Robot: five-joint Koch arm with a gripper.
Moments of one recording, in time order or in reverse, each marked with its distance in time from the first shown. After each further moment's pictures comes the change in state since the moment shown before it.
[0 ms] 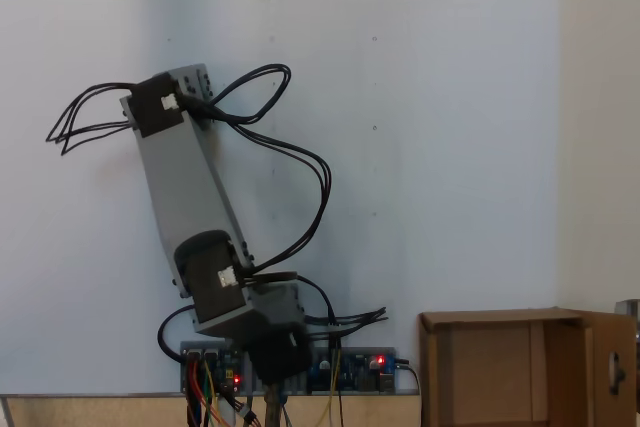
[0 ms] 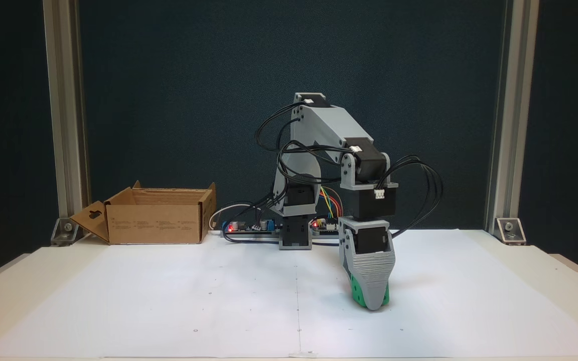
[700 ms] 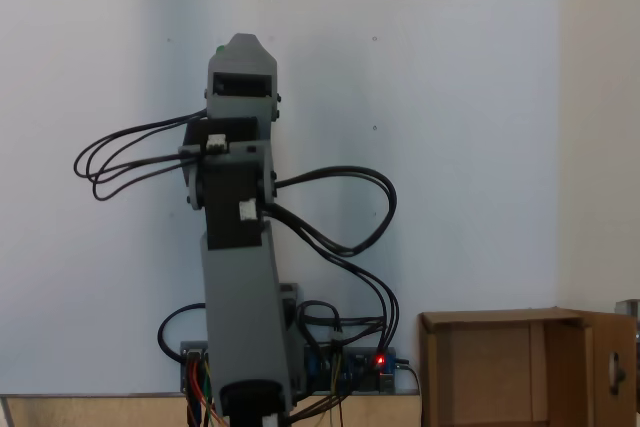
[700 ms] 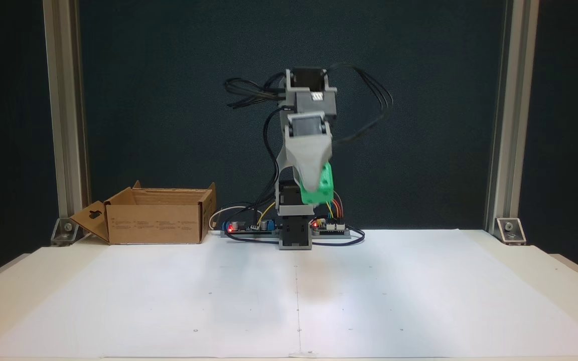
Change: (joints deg) arm 17.4 34.1 0.5 0.2 0.0
